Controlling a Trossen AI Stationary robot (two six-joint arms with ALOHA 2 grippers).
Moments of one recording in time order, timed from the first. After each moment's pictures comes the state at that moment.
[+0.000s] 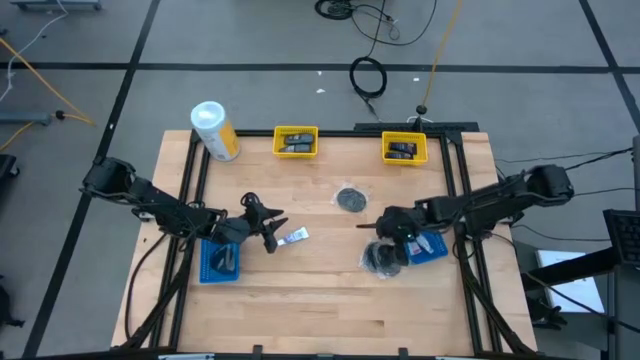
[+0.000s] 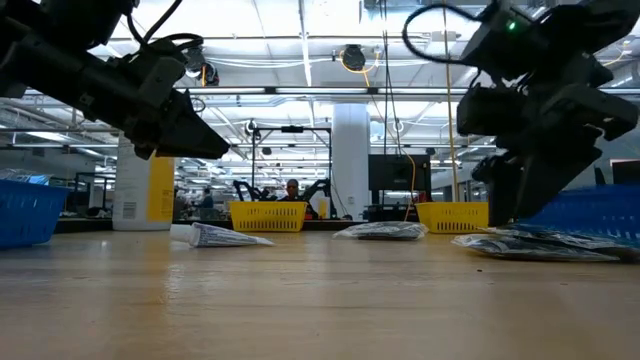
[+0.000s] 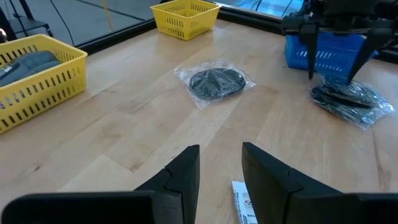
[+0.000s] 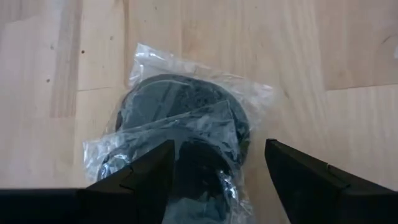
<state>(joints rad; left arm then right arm) -0.29 1.31 0.34 0.53 -0.66 -0.42 0.09 1.31 0.53 -0.21 -0.16 0.24</state>
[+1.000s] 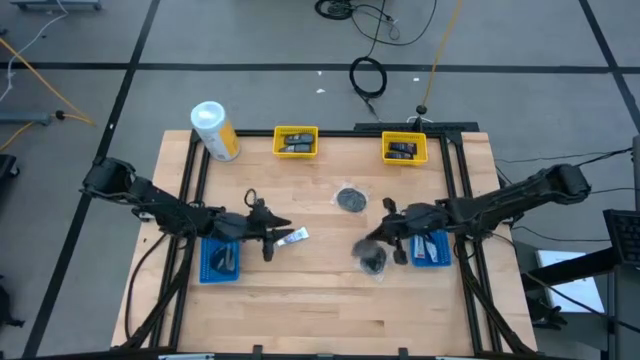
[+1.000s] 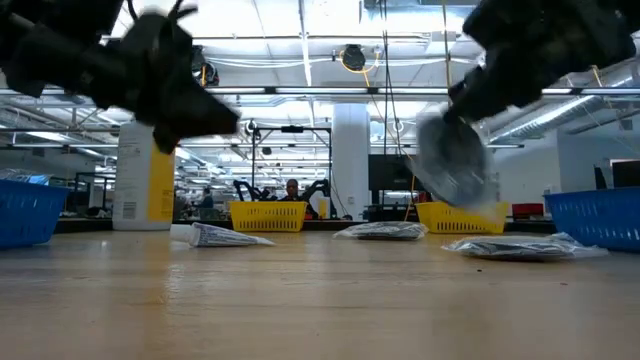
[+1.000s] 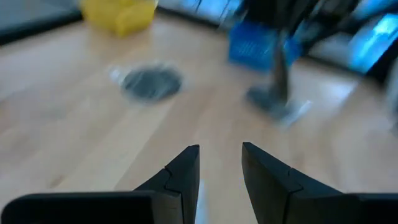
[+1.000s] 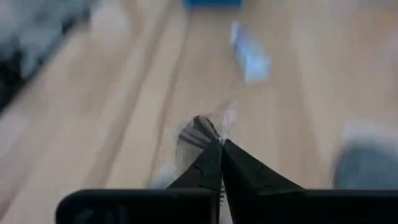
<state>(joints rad) -0.27 1.31 0.34 0.64 -0.41 -0.40 0.17 1.09 0.49 0.05 0.00 0.07</state>
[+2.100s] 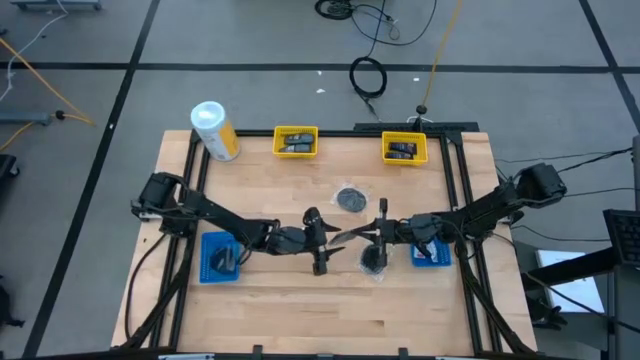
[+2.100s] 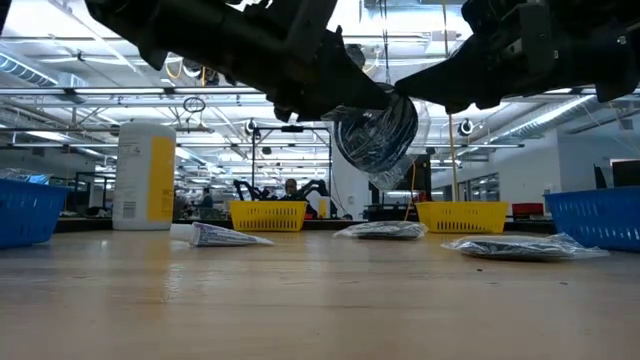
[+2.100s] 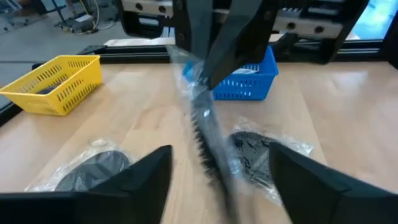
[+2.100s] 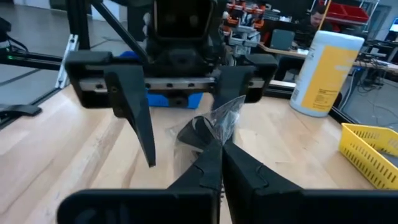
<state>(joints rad) -0.25 1.83 0.94 0.56 -0.39 -0.06 0.27 1.39 0.36 0.94 0.31 -0.09</state>
